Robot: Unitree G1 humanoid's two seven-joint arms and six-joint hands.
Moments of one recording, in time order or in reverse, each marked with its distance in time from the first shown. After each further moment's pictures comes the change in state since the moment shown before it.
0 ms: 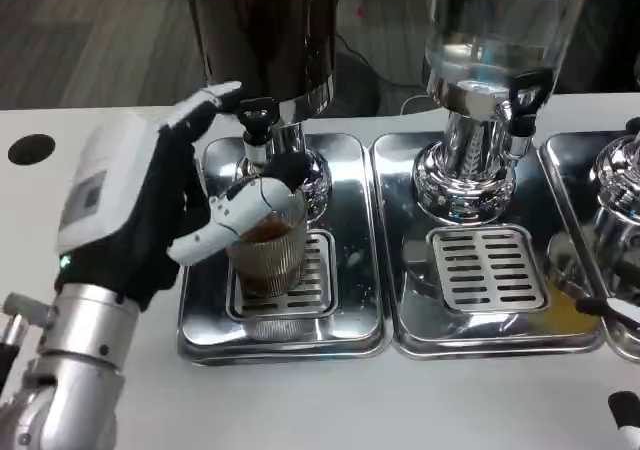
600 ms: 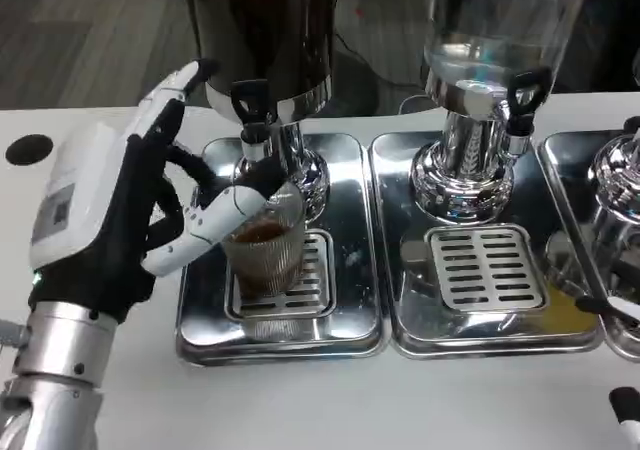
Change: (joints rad) left arm 0.057 -0.006 0.063 -0.019 0.019 -0.062 0.037; right arm -0.004 -0.022 0.033 0.013 0.065 0.034 0.012
